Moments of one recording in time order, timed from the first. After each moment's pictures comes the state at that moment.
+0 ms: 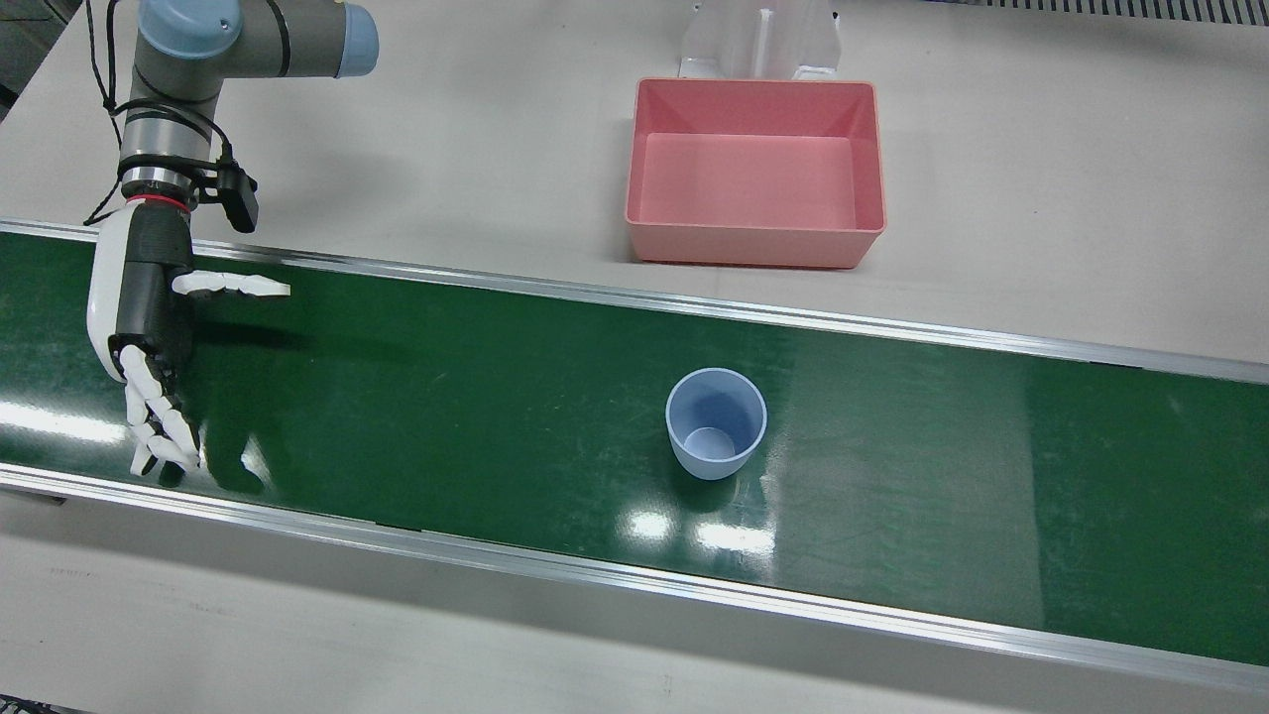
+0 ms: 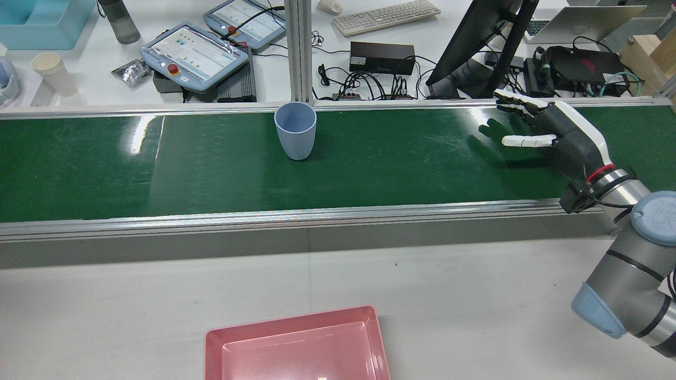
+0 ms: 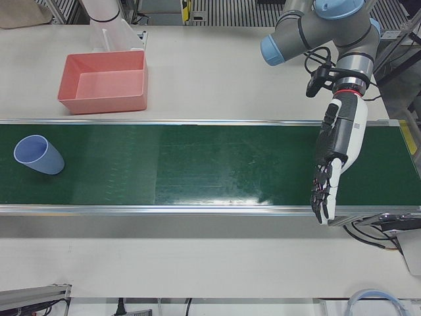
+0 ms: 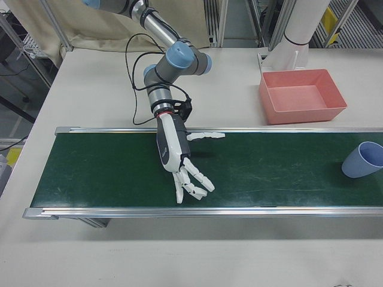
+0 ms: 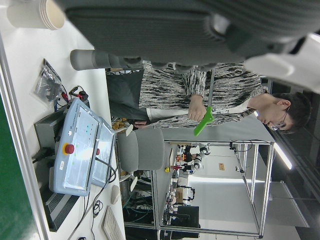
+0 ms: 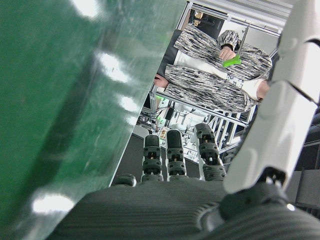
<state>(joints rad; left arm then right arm) -1.45 -1.72 -1.75 0.21 1.79 0.01 0.90 -1.48 1.84 -3.34 -1.13 -0.41</state>
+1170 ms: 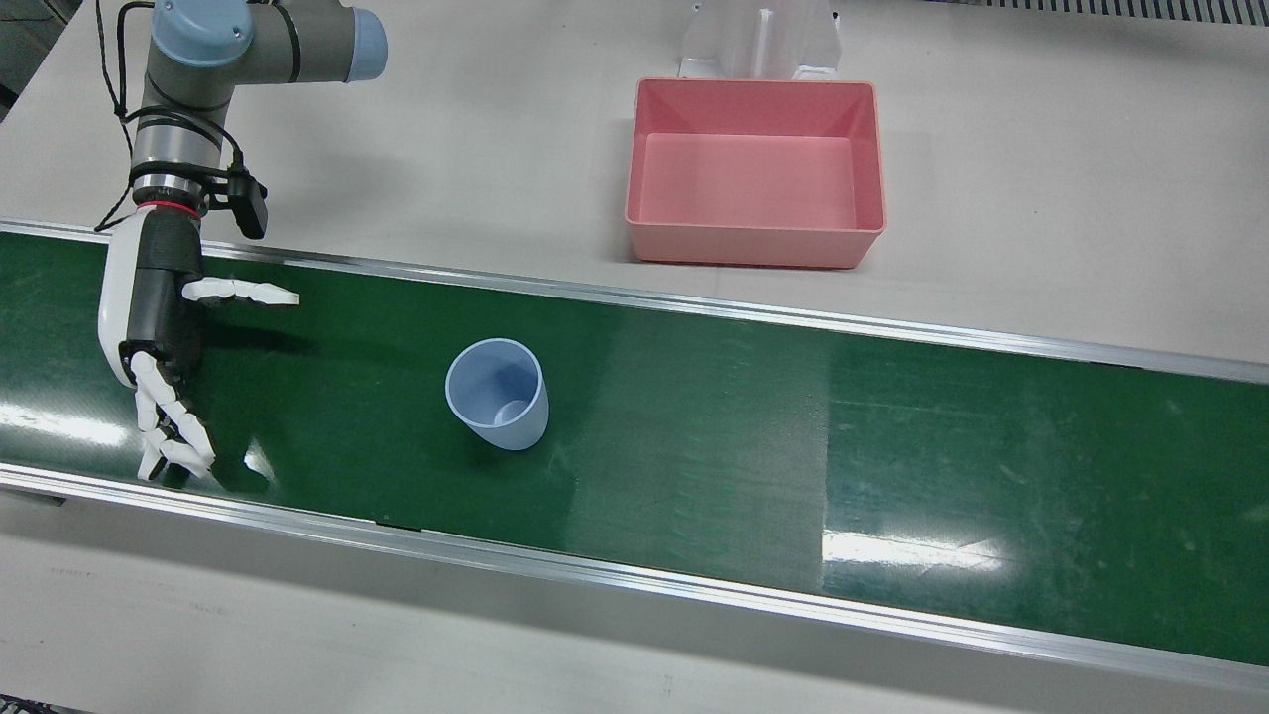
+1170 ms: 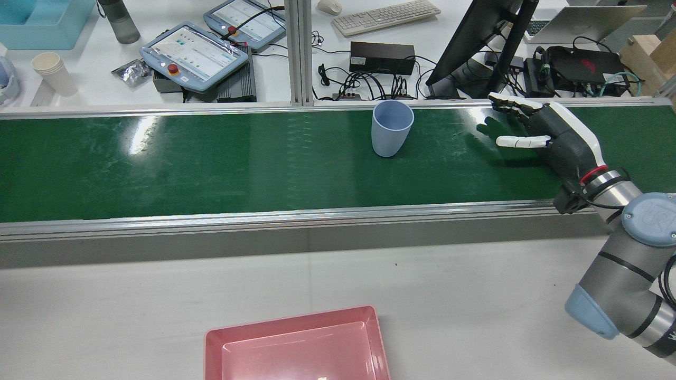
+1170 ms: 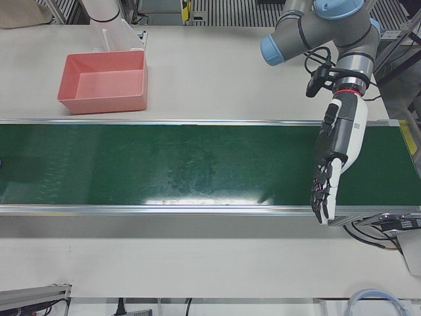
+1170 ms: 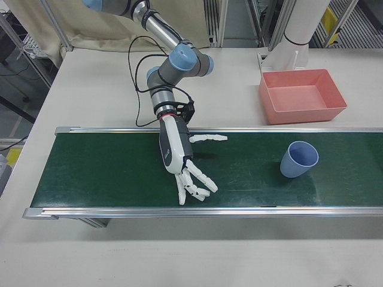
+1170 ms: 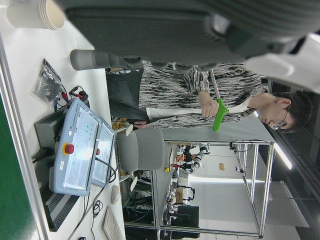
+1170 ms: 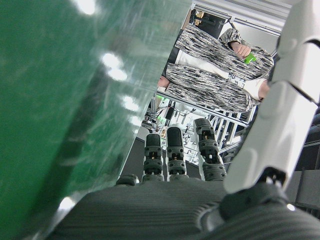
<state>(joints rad) -1.45 -1.72 -1.75 0.21 1.79 0.01 0.89 -1.47 1.83 -3.35 -1.11 -0.42</state>
